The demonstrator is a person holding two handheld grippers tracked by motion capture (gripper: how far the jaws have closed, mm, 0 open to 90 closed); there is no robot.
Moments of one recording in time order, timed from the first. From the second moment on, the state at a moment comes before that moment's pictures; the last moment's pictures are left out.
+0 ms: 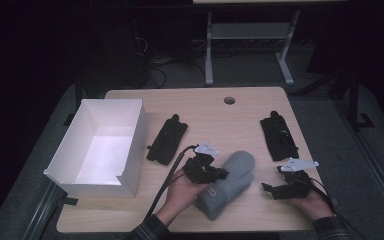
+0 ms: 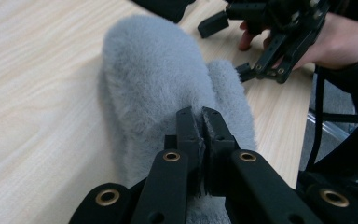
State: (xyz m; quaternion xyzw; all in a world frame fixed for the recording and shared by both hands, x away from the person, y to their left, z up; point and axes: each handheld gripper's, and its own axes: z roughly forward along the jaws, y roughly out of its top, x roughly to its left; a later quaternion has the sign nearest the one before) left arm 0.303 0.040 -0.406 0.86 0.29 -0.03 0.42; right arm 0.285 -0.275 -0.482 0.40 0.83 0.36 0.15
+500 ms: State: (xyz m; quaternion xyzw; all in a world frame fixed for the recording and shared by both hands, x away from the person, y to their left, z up) left arm 0.301 0.031 -0.430 0.88 0.27 -0.01 0.38; right arm 0.285 -0.275 -0.482 0.40 0.83 0.36 0.15
